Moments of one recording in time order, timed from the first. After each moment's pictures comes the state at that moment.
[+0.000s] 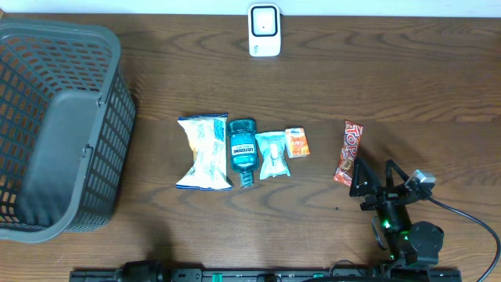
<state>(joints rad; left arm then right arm) 0.08 0.01 1.16 -0.44 -0.11 -0.21 -0.06 0.02 0.01 -0.05 -0.25 0.59</state>
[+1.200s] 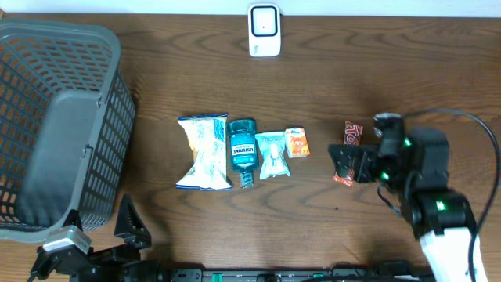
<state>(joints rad) 0.08 0.01 0.81 -0.90 -0.08 -0.30 0.09 0.96 0.80 -0.66 -0.37 0.23</state>
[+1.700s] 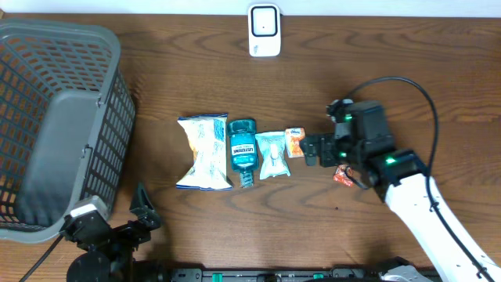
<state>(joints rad) 0.08 0.01 0.58 -0.87 -0.09 -0.30 0.36 1.26 0.89 -0.56 -0.11 0.25</state>
